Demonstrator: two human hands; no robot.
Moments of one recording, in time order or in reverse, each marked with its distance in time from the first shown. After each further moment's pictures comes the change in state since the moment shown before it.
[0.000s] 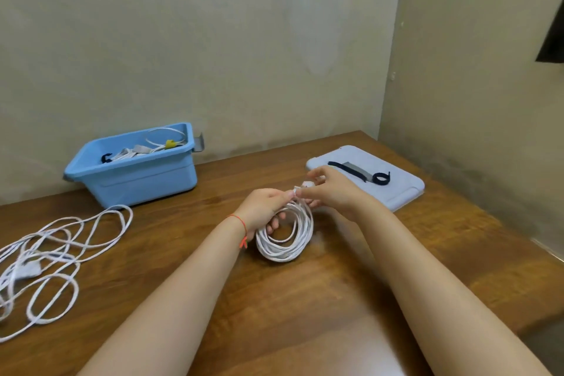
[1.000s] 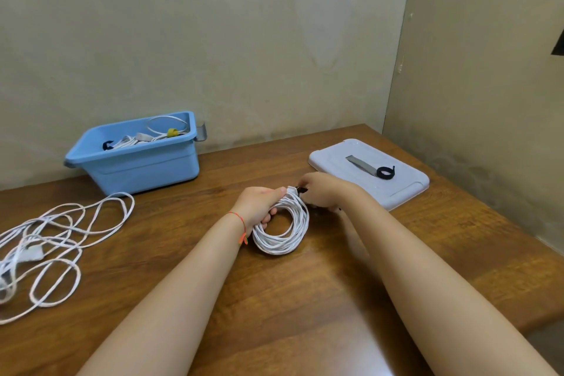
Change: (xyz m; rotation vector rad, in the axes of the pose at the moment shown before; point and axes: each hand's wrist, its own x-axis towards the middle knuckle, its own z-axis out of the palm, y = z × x) left_hand 0.007 -0.012 -0.001 -0.063 0.101 -0.142; right_hand 0.021 -0.013 0.009 -0.737 -0.204 0.140
